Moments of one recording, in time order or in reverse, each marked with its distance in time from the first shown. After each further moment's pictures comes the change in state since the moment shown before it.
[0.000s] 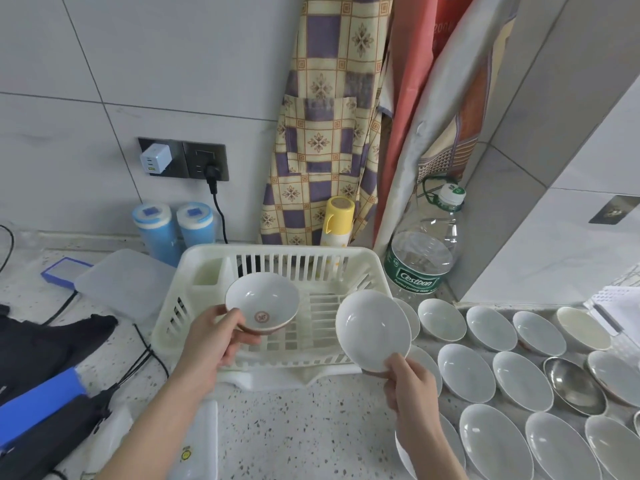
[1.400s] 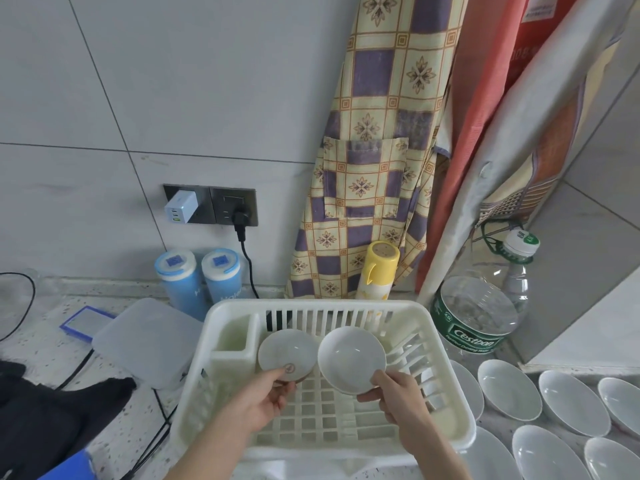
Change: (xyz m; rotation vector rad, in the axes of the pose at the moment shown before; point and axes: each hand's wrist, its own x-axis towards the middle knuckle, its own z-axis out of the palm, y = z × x) left_hand 0.131 -0.037 0.013 -0.276 -0.063 -0.524; right_hand 0.124 0.002 0.105 -0.289 -0.206 0.169
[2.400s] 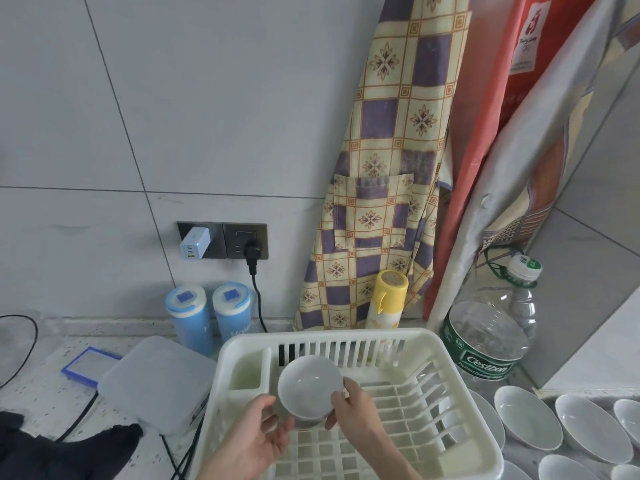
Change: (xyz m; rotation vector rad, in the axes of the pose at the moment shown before) left_hand -0.009 0.015 -0.037 -0.207 -0.121 -0.012; right_hand 0.013 -0.009 0.086 -0.364 -0.110 -0.315
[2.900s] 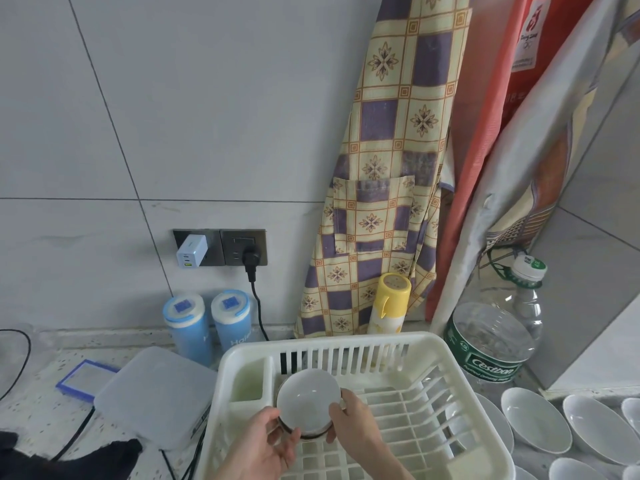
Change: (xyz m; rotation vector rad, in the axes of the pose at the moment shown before) left_hand 0.017 0.001 0.001 -0.029 0.057 -0.066; right_hand 0.010 0.003 0.014 -0.104 -0.029 0.076
